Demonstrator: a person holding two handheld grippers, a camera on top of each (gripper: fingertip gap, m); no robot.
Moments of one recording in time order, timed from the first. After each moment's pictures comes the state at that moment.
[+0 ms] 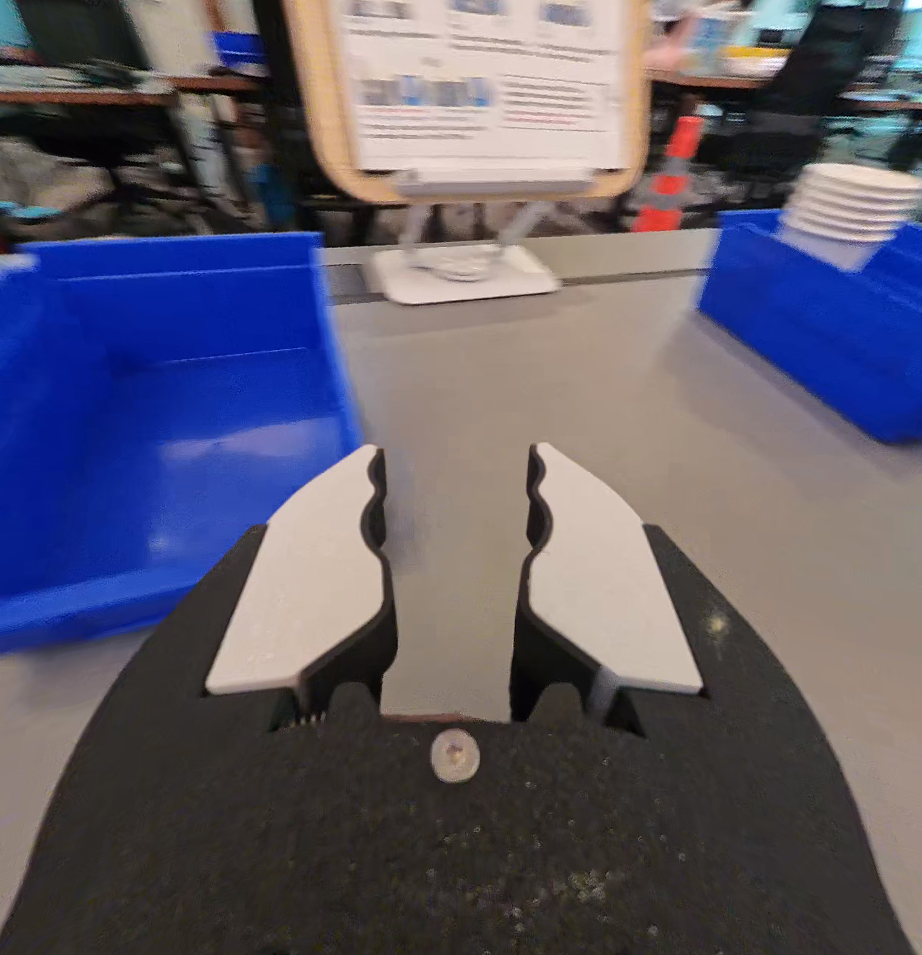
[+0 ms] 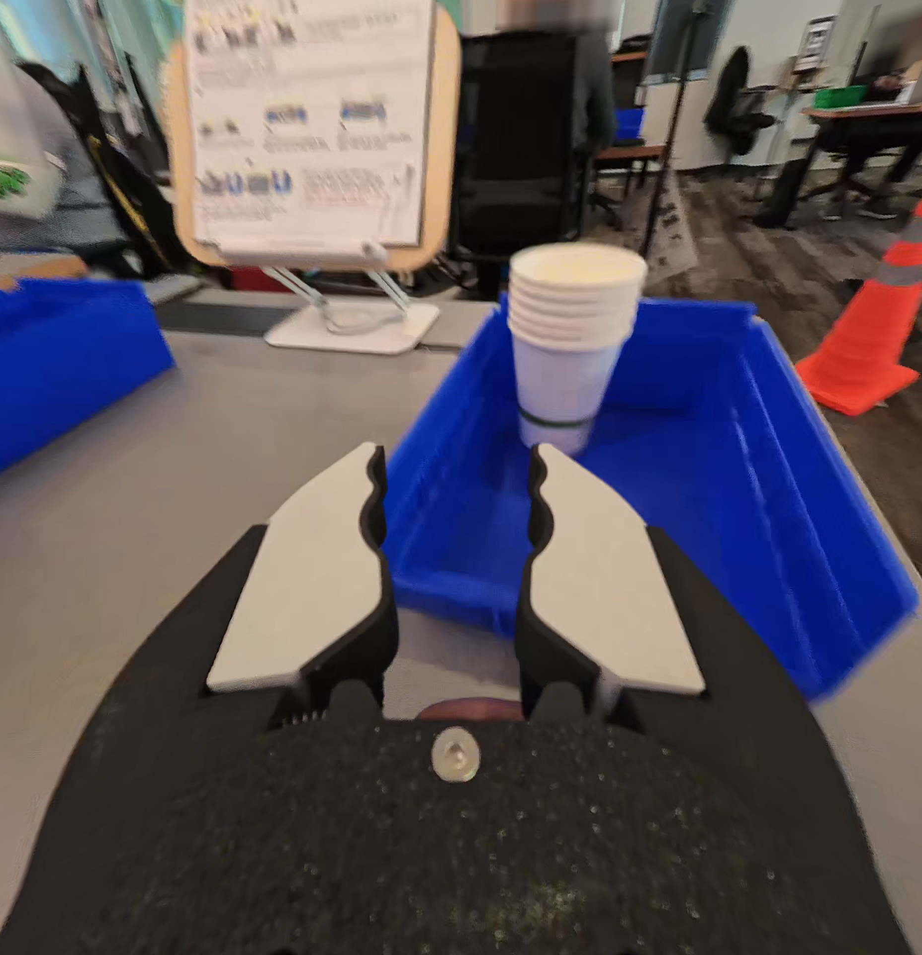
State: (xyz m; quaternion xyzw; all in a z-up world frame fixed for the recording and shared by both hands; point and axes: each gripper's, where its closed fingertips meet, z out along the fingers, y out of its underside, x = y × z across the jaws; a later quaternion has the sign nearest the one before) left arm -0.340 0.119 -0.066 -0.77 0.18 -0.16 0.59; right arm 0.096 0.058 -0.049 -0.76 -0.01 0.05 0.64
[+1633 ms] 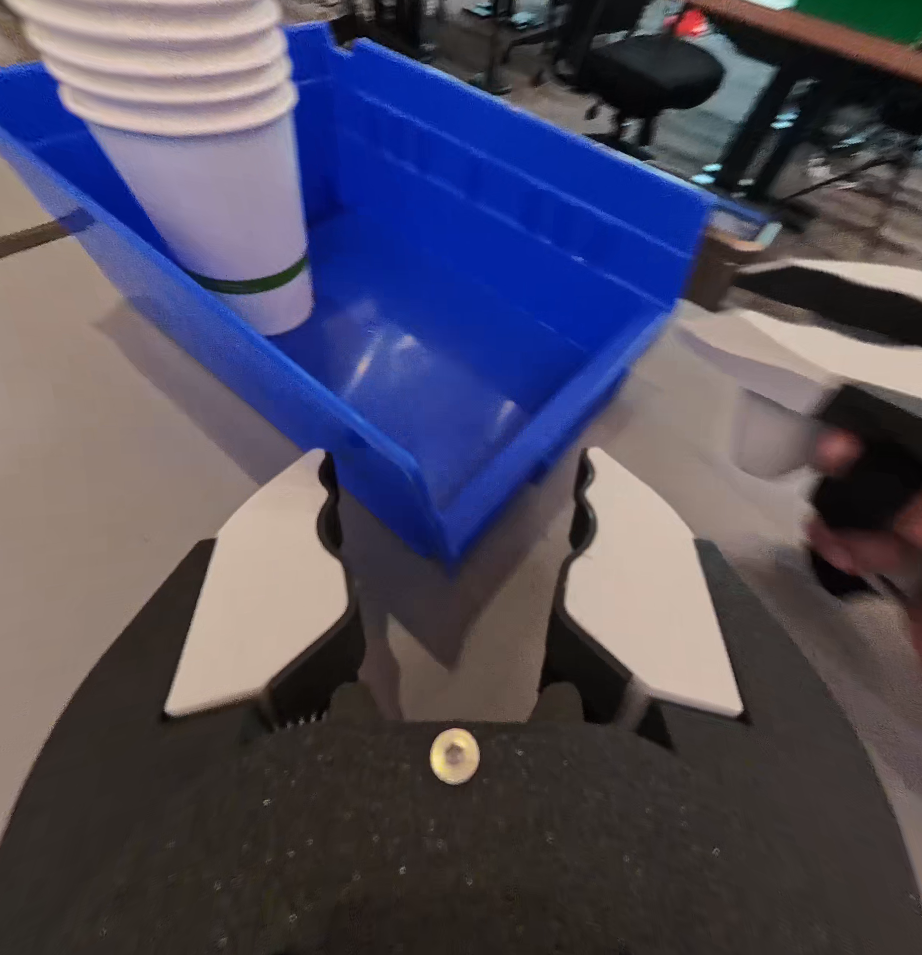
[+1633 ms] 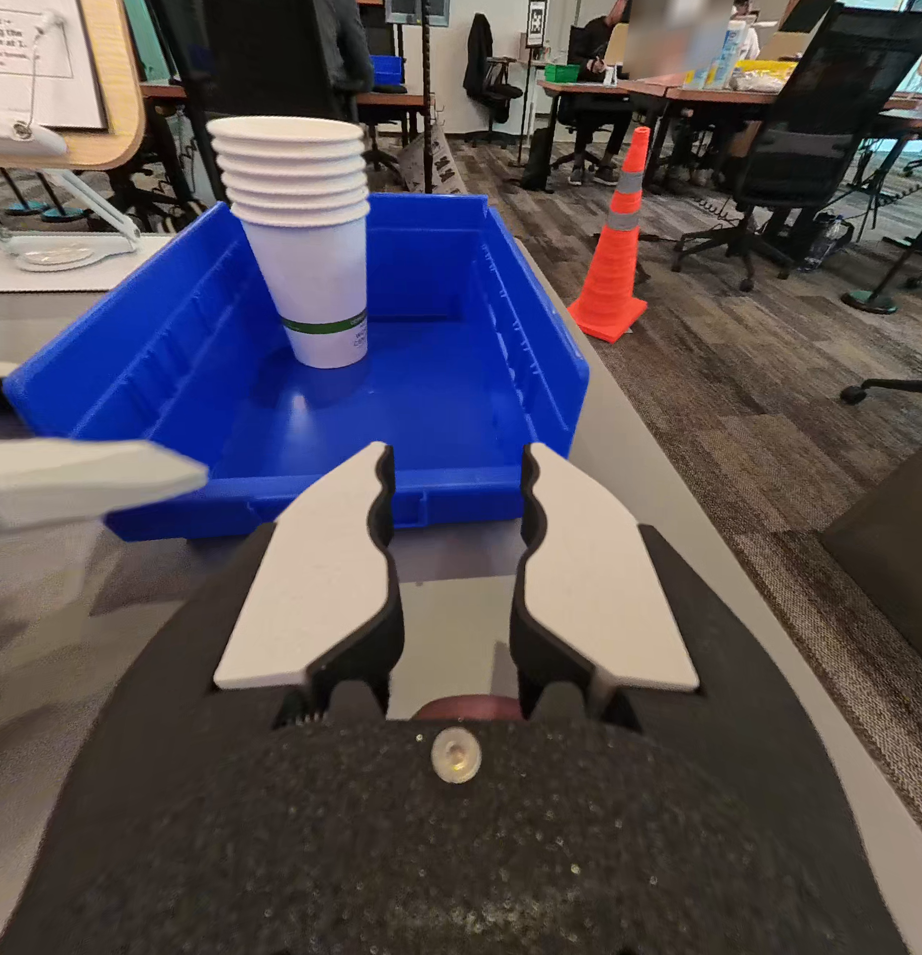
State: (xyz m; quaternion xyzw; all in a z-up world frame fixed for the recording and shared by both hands) left arm 0.086 0.074 -0.126 -0.74 0.42 -0.31 0.43; right arm 0.196 0.009 -0.105 -0.78 0.12 -0.12 0.61
